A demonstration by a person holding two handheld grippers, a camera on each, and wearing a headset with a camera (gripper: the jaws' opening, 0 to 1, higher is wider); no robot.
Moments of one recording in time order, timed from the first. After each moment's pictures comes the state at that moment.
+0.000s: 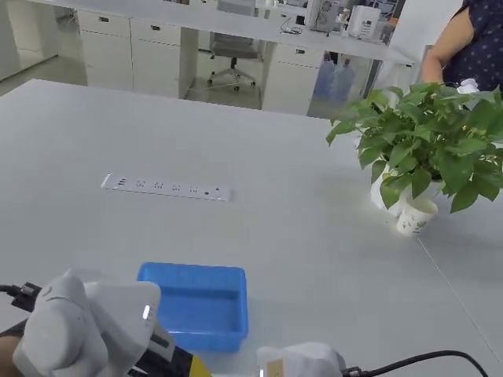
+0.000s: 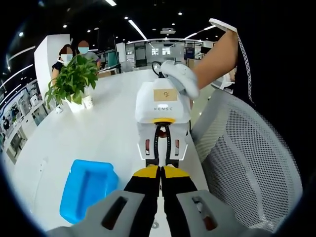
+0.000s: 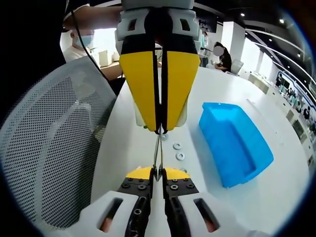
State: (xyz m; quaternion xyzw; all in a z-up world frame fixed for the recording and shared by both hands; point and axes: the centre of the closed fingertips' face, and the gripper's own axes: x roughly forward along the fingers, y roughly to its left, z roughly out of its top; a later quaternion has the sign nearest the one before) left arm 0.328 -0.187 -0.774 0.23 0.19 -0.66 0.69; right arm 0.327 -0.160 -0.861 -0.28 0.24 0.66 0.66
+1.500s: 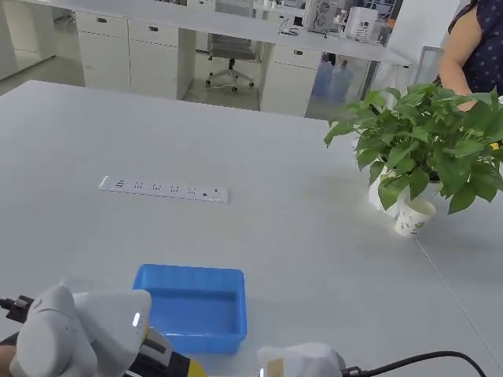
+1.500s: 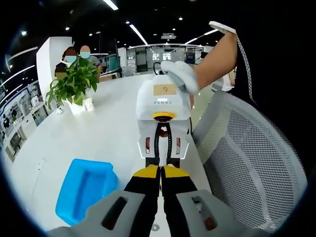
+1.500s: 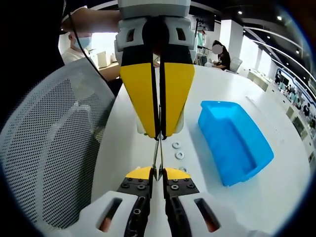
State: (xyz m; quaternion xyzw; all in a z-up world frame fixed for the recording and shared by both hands) left arm 0.331 -0.186 -0.780 0.21 0.18 -0.66 0.70; right arm 0.329 -0.161 -0.861 -0.27 0.24 0.66 0.66
